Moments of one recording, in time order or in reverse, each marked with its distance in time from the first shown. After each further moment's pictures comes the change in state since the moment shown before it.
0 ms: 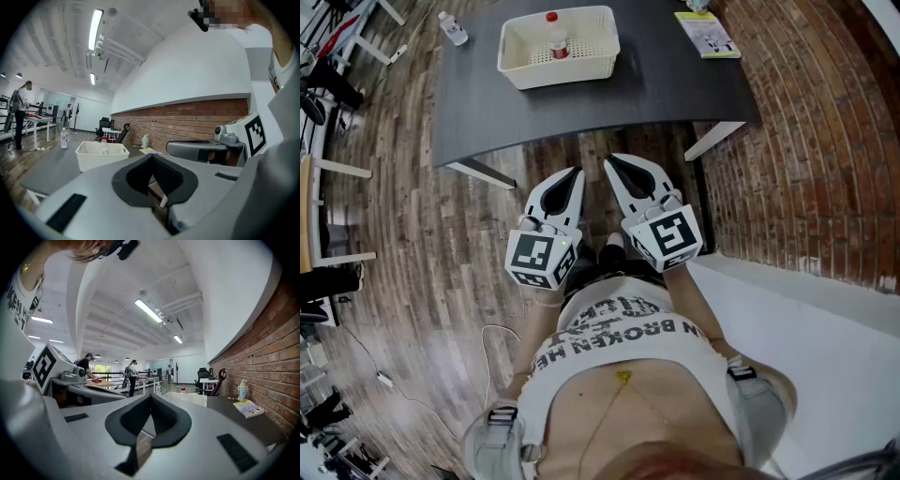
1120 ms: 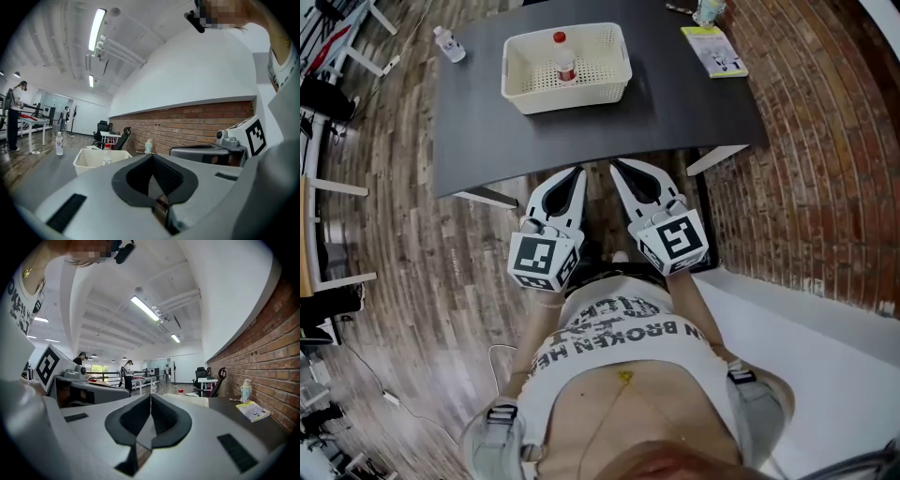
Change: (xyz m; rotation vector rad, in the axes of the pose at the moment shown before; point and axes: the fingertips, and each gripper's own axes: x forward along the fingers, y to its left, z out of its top) left arm 0.061 0.084 0.025 0.012 -0.047 -0.034; right arm 0.088 -0.043 0.000 0.011 0.002 -0.035
